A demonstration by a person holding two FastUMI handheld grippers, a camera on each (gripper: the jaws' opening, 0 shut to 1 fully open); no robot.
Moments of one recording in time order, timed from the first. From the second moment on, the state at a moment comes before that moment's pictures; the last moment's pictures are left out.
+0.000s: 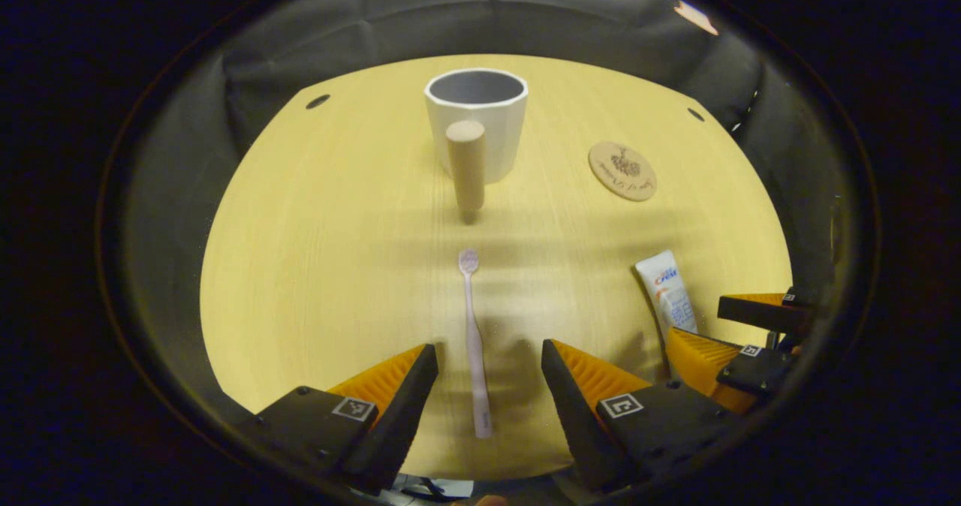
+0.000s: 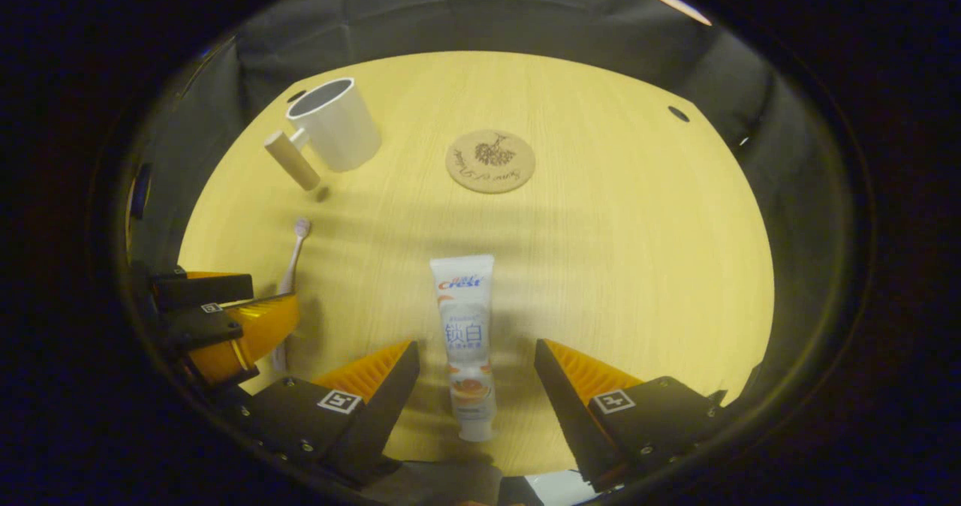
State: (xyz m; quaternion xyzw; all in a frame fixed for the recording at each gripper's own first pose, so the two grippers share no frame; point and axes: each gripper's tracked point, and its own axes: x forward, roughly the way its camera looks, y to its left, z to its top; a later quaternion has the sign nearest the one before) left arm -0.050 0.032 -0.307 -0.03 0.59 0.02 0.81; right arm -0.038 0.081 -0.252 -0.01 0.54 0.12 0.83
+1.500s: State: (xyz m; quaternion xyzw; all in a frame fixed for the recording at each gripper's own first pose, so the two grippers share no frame) left arm -0.059 0.036 -0.335 -0.01 0.64 0.01 0.77; right arm -0.039 0.075 -0.276 -0.01 0.60 0.10 0.79
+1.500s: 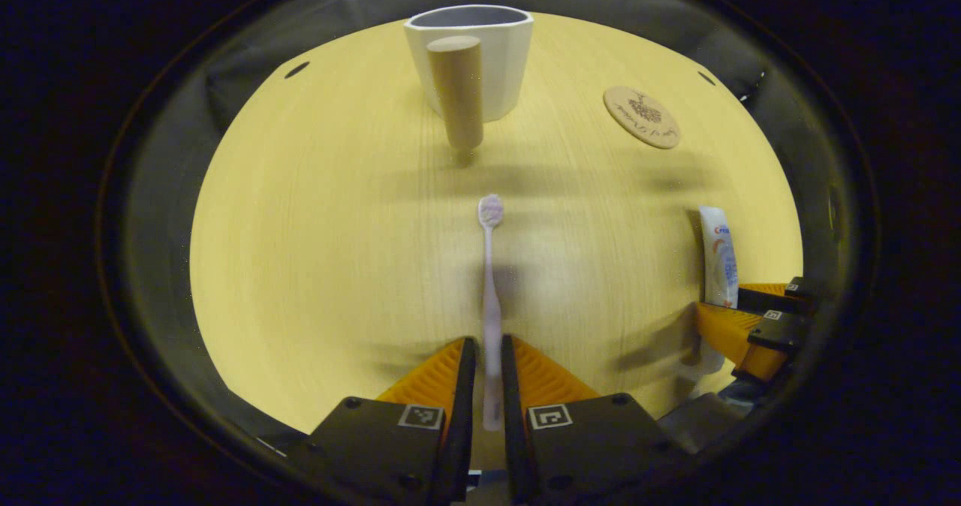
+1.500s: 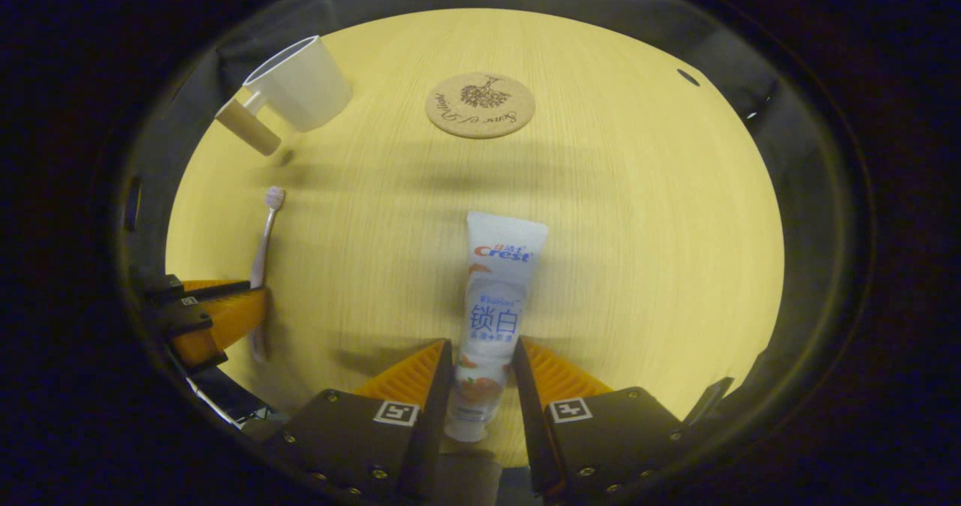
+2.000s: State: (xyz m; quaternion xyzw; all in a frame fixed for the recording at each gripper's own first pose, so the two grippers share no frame) left arm -0.058 0.035 -0.330 -0.01 0.63 -0.01 0.78; right arm -0.032 0.075 -0.275 0.04 0.59 0.10 0.80
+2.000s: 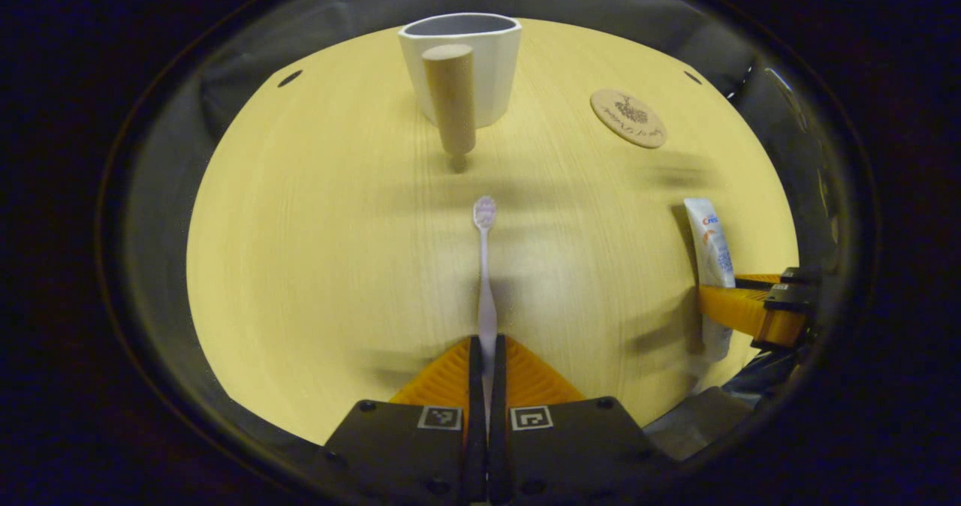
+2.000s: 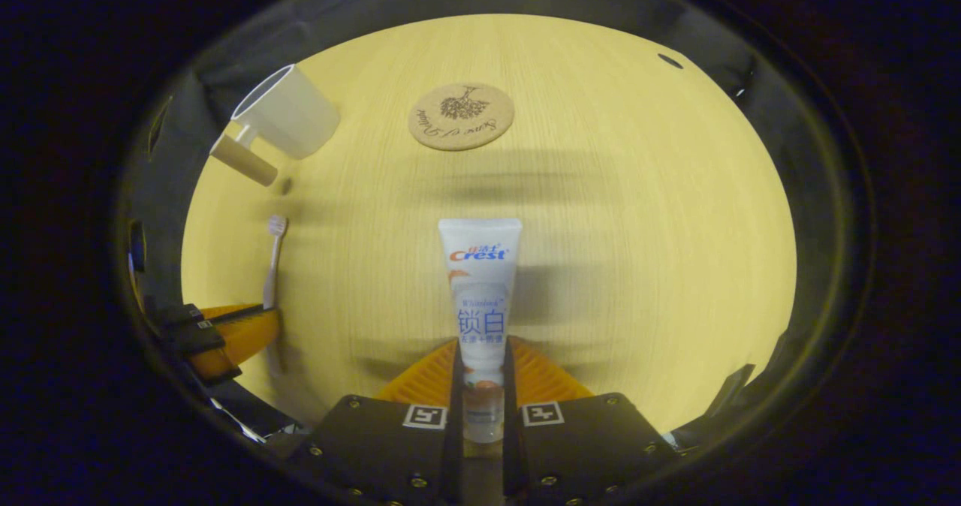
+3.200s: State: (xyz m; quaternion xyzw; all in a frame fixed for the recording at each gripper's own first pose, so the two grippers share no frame) left arm -0.032 0.067 -0.195 -0.07 0.44 0.04 0.90; right arm 0.019 0.102 -0.144 0.08 0.35 0.18 0.91
